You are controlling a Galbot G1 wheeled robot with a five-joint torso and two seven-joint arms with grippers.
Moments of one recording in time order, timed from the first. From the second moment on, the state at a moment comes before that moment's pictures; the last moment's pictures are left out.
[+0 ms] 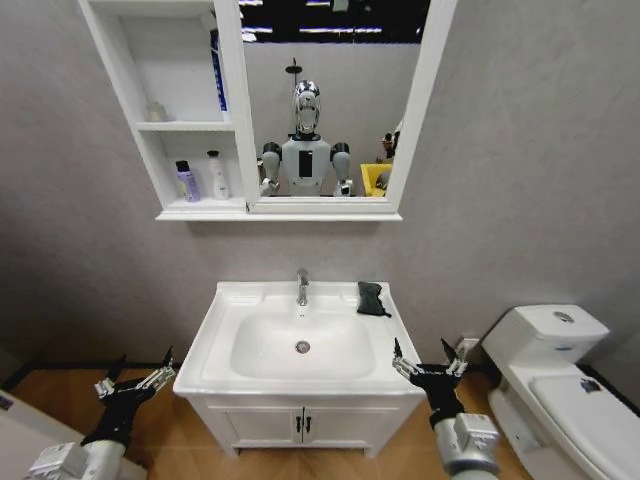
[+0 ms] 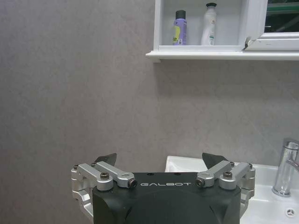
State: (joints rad) left arm 1.74 -1.43 -0.97 -2.31 -0.43 0.11 0.06; right arm -1.74 1.33 0.49 2.47 0.04 -0.25 0.35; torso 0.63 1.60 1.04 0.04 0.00
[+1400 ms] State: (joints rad) left arm 1.74 -1.43 -0.97 -2.31 -0.43 0.11 0.06; right arm -1.74 1.31 0.49 2.43 0.09 -0.13 0.25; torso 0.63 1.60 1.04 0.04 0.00
